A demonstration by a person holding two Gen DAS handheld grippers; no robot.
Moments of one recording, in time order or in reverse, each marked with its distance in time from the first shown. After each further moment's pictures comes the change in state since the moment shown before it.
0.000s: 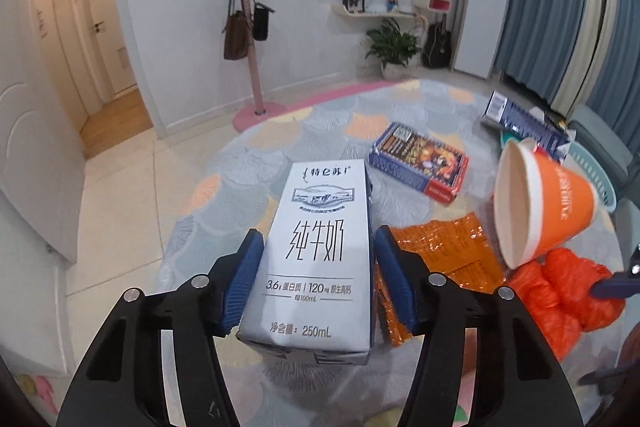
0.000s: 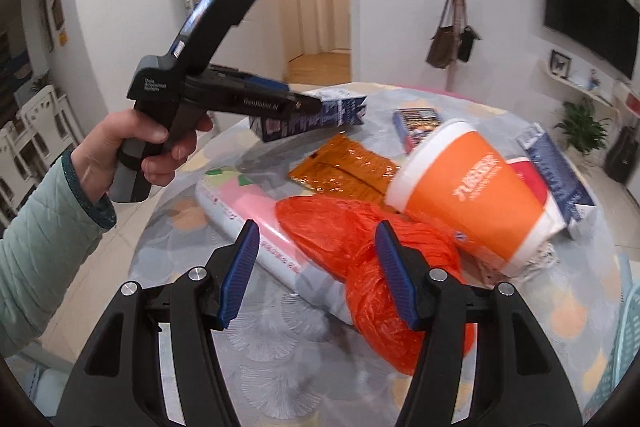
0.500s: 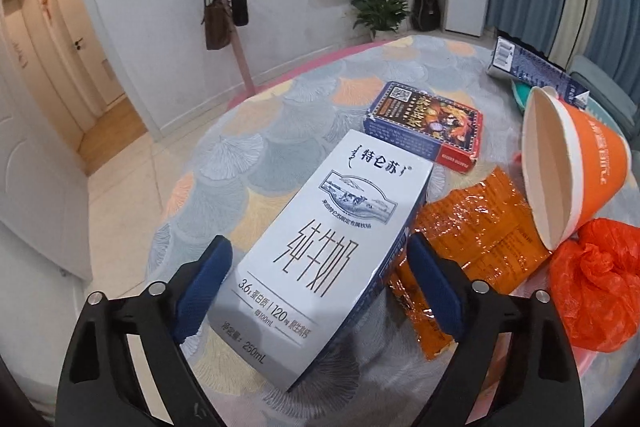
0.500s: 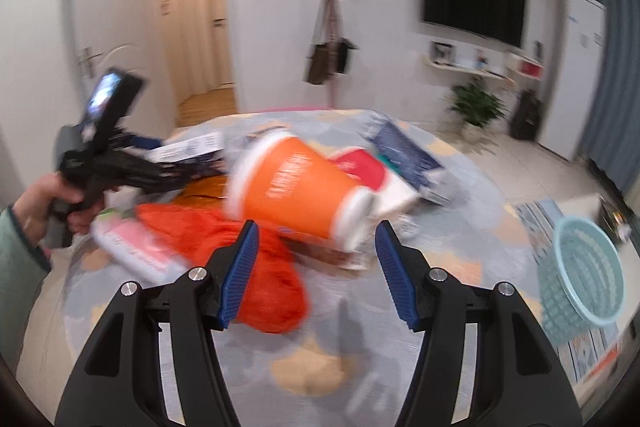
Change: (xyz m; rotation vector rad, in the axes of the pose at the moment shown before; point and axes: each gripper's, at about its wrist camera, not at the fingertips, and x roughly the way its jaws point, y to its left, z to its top) left arm 0.045 -0.011 -0.006 0.141 0.103 0.026; right arm -0.050 -0.055 -0.021 0.203 -0.120 -0.344
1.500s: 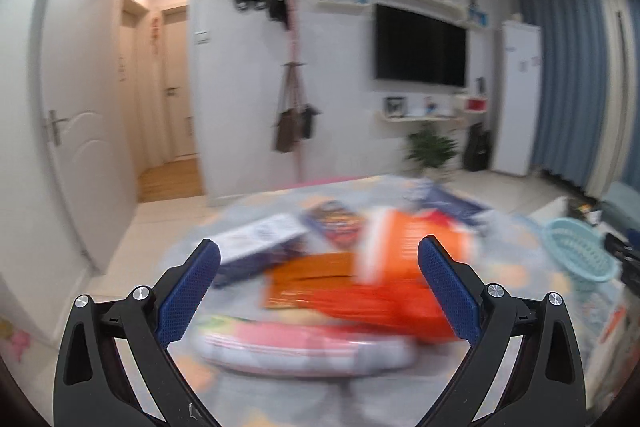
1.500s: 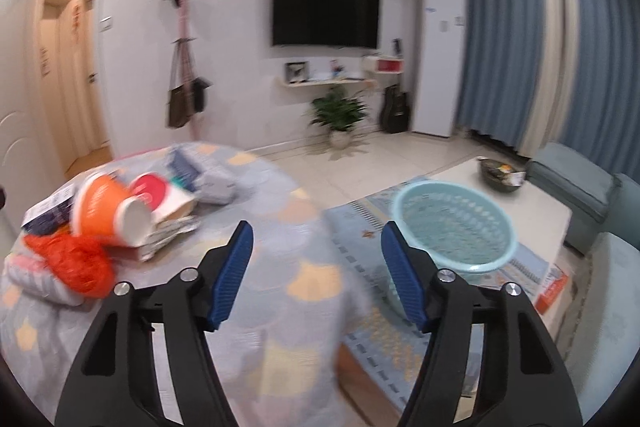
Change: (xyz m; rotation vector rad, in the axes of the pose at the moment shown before) left arm -0.145 -0.136 -0.046 -0.270 -0.456 0.257; right arm -0.085 -0.118 -0.047 0.255 -0.113 -0.443
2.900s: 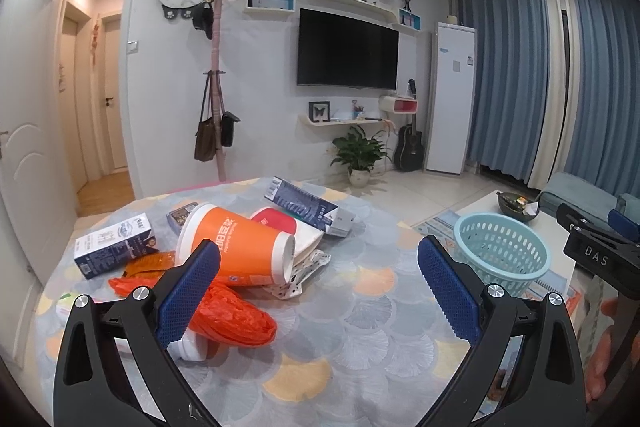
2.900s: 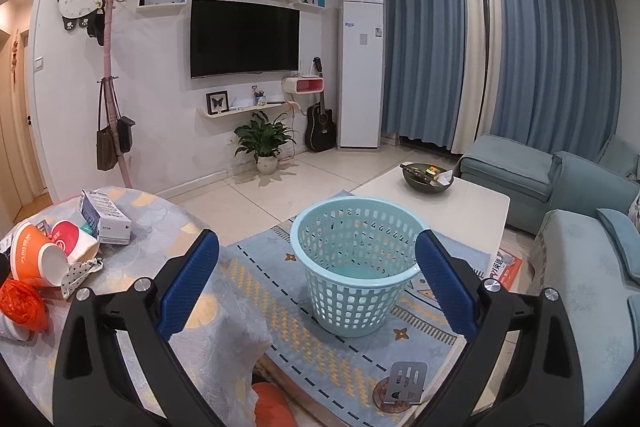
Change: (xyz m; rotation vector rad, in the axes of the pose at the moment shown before) left arm -0.028 -0.147 -0.021 0.046 -0.050 -0.265; right arm -0.015 -0.093 0.001 0.138 -0.100 -0.276
